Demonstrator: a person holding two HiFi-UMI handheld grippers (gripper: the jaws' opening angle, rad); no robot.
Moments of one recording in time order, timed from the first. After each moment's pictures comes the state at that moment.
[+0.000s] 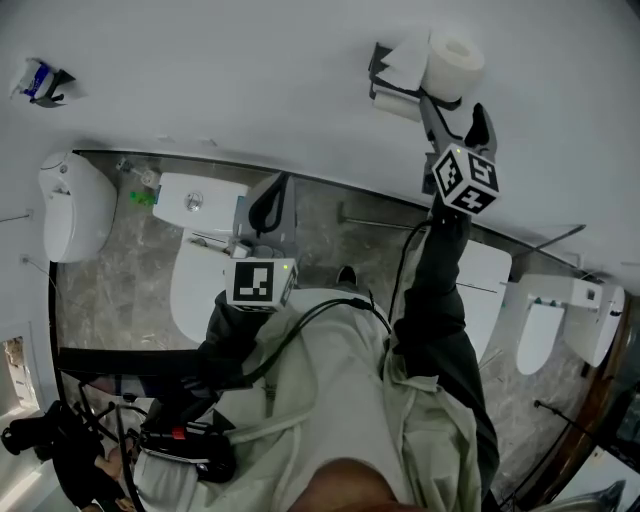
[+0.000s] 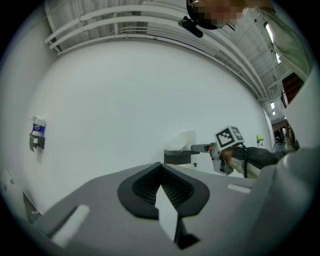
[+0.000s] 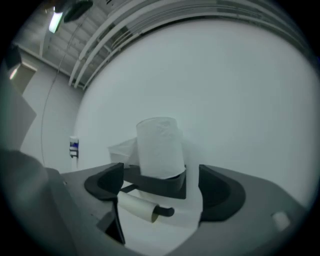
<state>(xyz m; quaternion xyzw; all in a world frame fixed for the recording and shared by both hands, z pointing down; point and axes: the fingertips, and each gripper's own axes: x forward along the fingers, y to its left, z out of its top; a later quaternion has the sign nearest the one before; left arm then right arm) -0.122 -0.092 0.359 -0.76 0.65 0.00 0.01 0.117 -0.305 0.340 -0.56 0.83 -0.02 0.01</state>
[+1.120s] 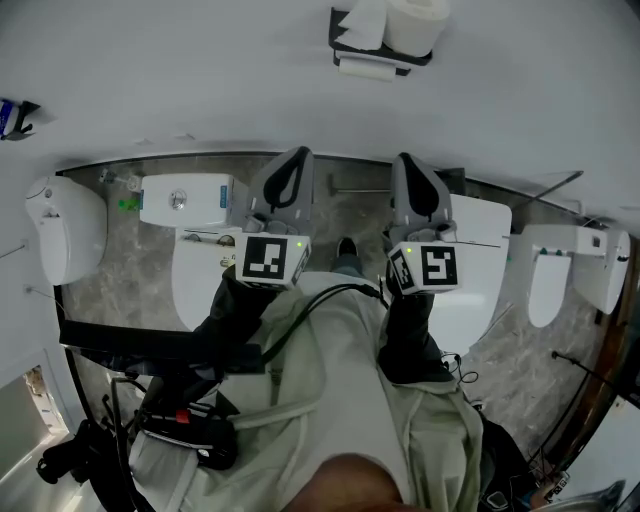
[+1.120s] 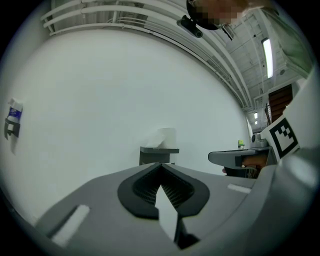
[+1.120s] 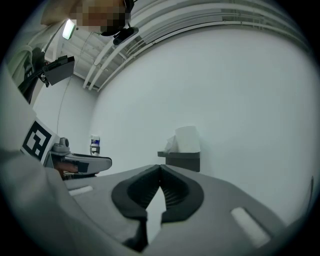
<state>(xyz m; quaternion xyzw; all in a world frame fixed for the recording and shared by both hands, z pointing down) -0.053 -0.116 0.370 -0.83 0.56 0.01 -0.01 0.091 -0.123 0.365 -0.51 0.86 0.00 0.00</state>
